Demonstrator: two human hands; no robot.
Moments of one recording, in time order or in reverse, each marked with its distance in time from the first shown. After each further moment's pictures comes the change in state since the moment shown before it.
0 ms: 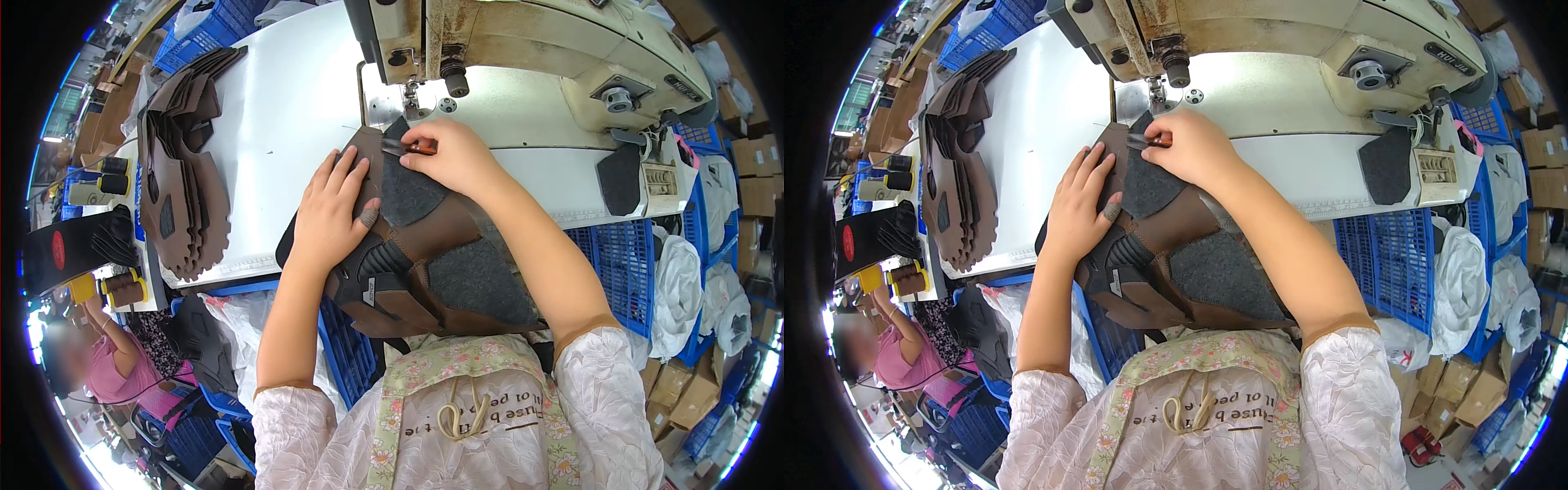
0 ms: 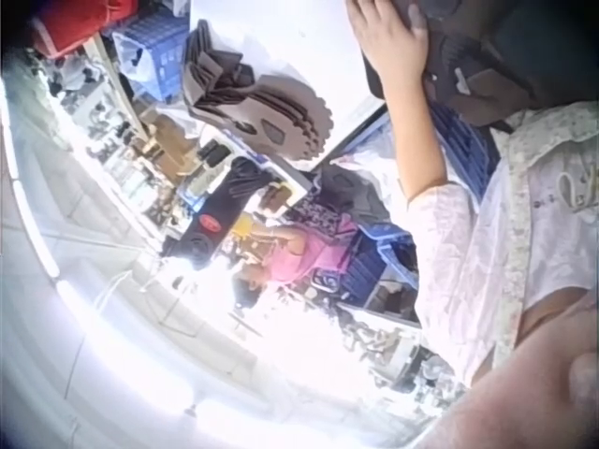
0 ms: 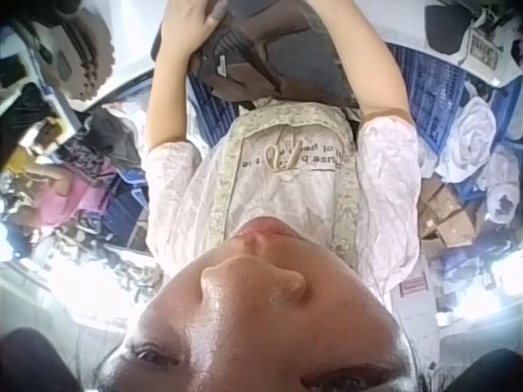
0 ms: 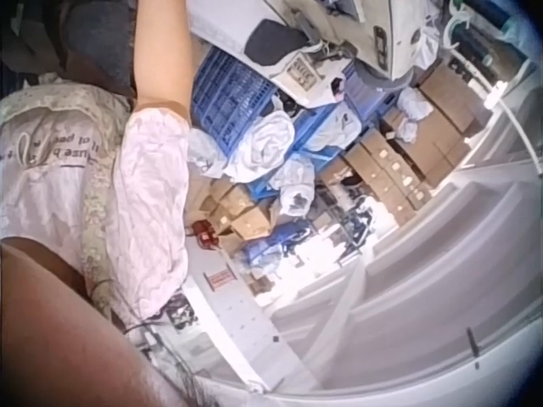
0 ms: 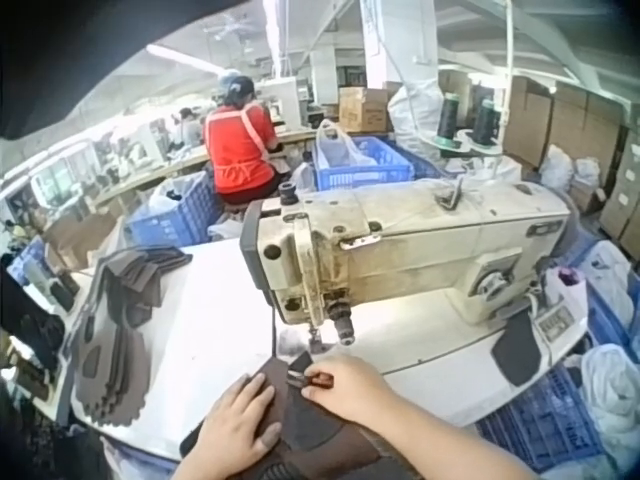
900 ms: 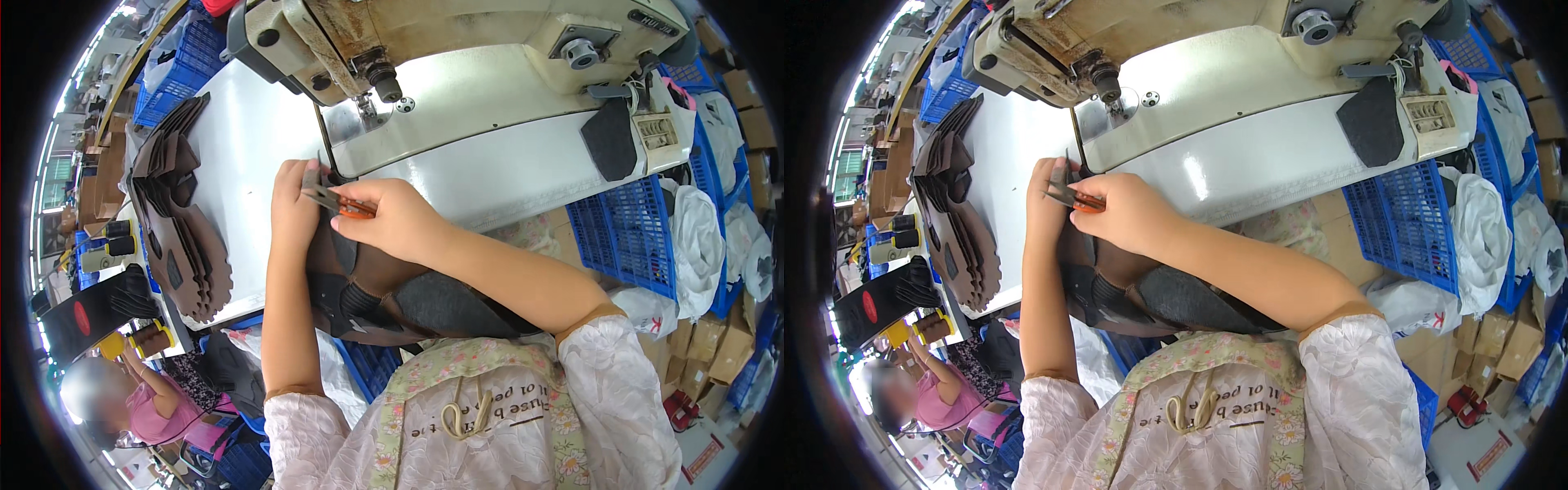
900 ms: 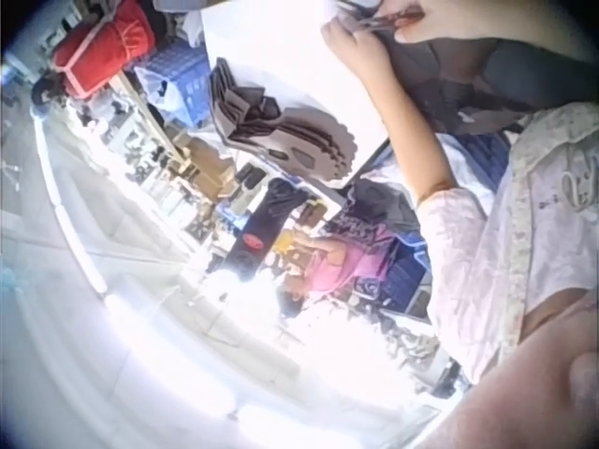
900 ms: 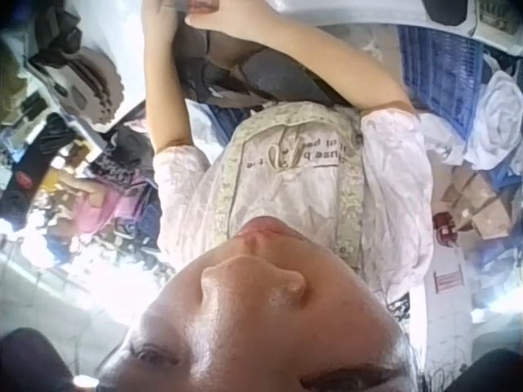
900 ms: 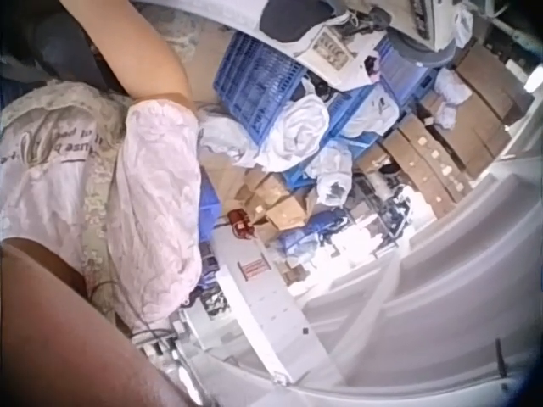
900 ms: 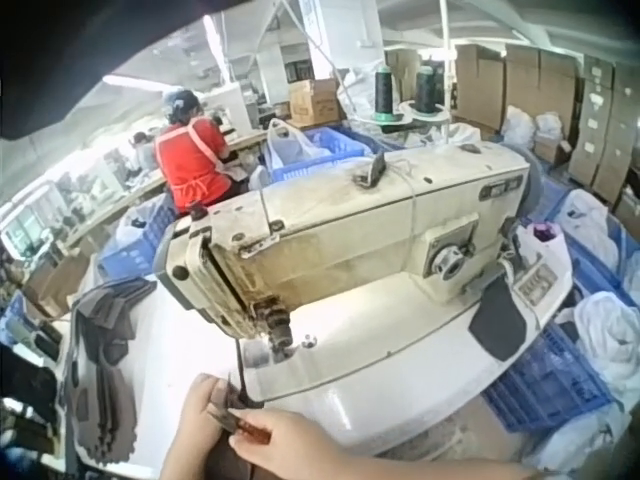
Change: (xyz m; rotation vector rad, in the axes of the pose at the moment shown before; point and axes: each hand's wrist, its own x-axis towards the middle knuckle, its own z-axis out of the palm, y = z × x) left_hand 0.055 -0.028 0.009 -0.540 0.091 -0.293; right_hand -0.041 -0.035 0.050 0.758 0.002 -0.046
